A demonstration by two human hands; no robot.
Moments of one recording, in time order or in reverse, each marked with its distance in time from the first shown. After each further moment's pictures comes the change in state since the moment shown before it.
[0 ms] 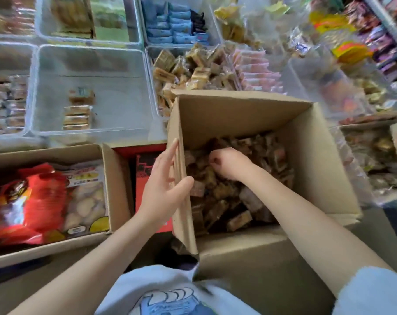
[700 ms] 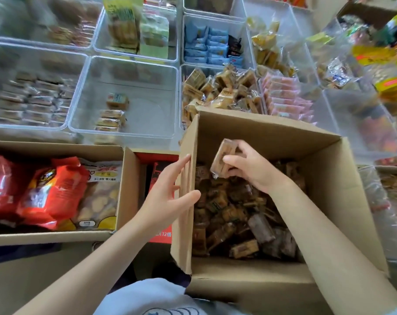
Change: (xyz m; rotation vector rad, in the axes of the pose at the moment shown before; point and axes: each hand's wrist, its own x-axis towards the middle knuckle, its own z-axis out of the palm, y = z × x) left_hand 0.001 0.012 -0.004 0.067 0.018 -0.037; right_hand -0.009 0.003 -0.051 1.171 -0.137 -0.157
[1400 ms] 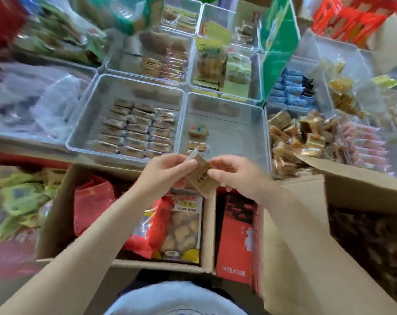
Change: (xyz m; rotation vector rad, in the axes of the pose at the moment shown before) left_hand 0.042 -0.031 -0.307 -0.198 0.132 -0.114; right_hand 0.115 -0.132 0.273 -0.387 -0.086 -0.116
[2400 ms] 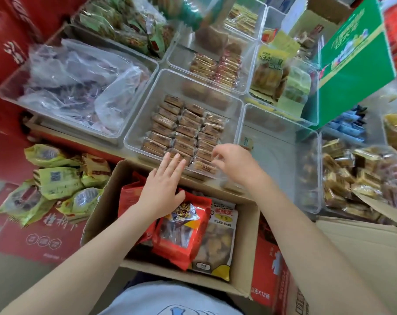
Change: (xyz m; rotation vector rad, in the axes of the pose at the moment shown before) left_hand 0.032 -0.121 -0.130 1.066 0.028 0.036; right_hand 0.167 -0.041 0.103 -0.972 0.004 -0.145
